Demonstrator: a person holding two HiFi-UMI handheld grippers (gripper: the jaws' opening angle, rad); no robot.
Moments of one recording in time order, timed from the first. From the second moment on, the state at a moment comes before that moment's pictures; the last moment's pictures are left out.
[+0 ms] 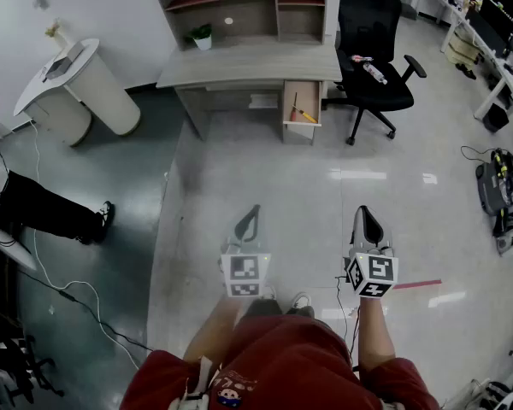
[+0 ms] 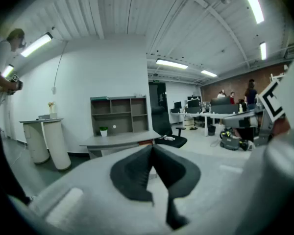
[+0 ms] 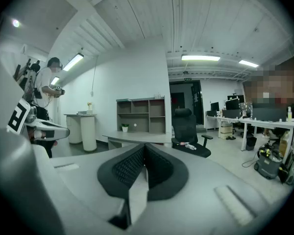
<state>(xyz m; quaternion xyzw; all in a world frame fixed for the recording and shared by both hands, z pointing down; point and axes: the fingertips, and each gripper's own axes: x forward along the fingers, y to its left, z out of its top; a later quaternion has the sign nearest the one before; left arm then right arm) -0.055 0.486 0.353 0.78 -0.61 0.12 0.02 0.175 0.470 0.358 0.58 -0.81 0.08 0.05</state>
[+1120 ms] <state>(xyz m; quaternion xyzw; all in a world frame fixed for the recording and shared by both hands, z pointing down) -0.143 0.473 0.362 0.81 -0.58 0.11 0.03 0.080 0.474 0.362 0.60 -0.79 0.08 0.04</state>
